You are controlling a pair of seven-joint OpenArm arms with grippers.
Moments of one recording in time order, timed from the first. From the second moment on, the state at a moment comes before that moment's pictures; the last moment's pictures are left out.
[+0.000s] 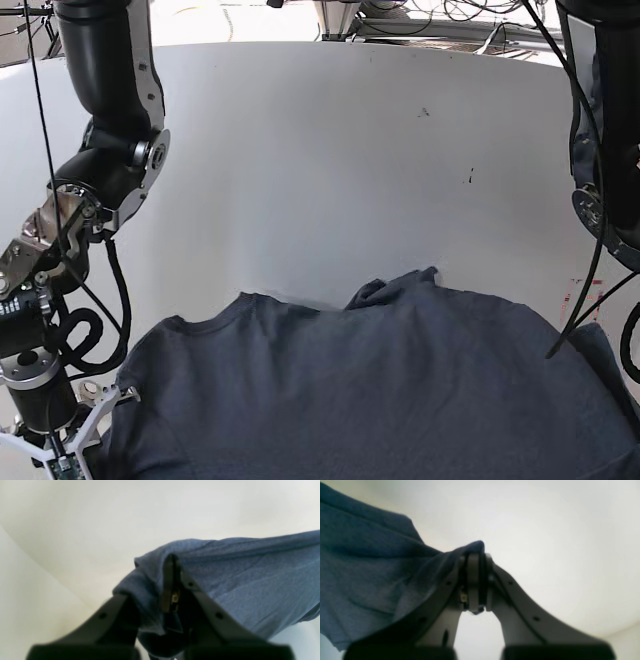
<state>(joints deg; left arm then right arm) -60.6 -24.4 -25.8 93.5 -39.0 -35.3 82.8 43.9 13.7 14.1 110.4 2.7 41.0 -65.4</state>
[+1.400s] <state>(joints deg) -51.2 -24.3 -19.8 96.4 -43.0 -35.4 81.7 40.6 25.2 12.7 114.6 3.9 40.9 -69.9</state>
